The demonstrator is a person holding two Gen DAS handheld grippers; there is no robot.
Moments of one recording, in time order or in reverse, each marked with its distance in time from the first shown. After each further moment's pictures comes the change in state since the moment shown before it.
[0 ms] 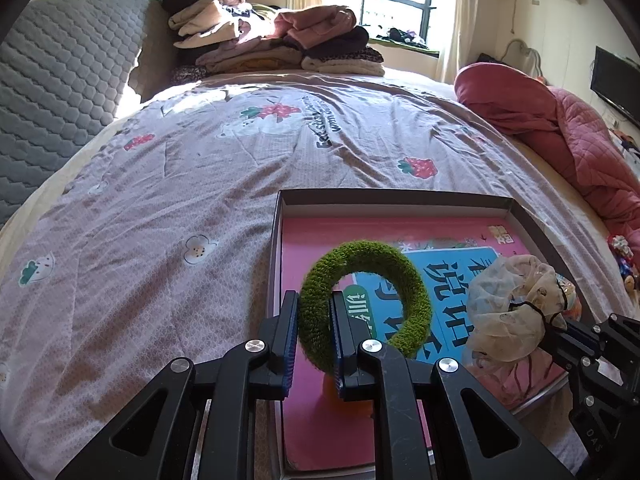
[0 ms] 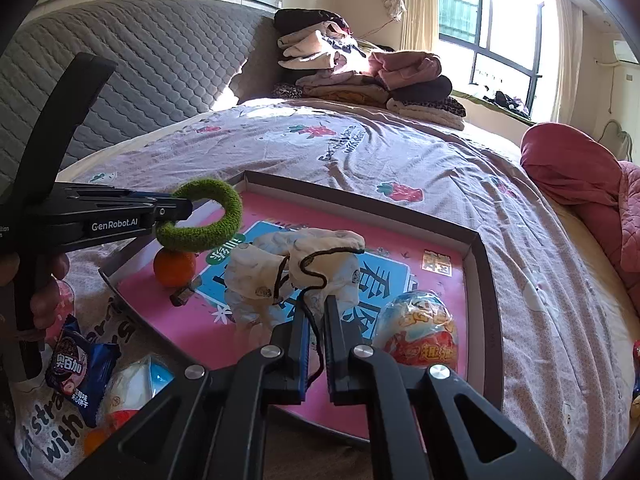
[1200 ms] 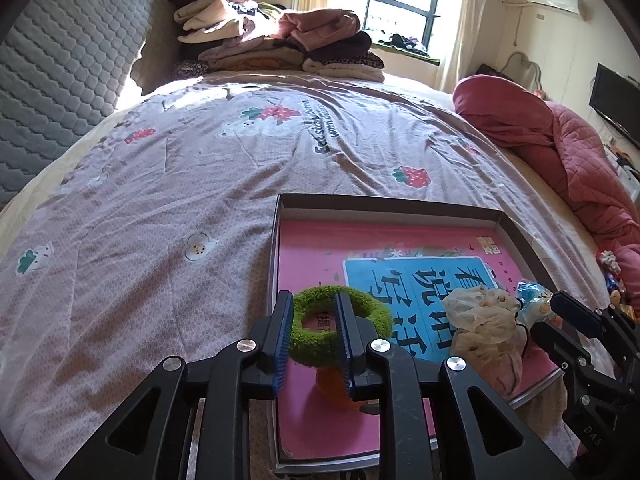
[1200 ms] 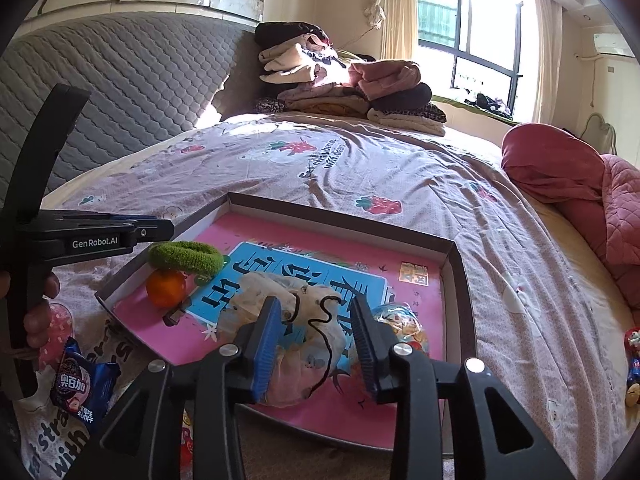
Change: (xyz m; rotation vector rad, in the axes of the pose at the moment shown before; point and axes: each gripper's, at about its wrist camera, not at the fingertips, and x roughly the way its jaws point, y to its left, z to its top) left arm -0.014 0.004 0.002 -0.041 -0.005 -0.033; right arm -0.014 -0.013 0.010 0.054 -0.050 -0.048
